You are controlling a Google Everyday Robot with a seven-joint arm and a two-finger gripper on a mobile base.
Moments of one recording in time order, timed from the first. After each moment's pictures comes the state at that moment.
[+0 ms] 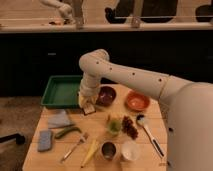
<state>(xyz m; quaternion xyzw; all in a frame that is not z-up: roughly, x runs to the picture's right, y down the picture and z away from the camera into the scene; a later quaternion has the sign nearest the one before) -0.092 0.070 0.734 -0.38 0.11 0.53 0.75</state>
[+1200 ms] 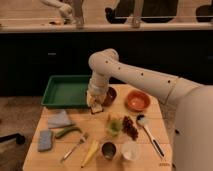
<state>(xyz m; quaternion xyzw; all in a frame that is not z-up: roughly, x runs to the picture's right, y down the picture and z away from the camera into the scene) -0.056 0.072 0.742 -0.38 0.13 0.55 0.74</state>
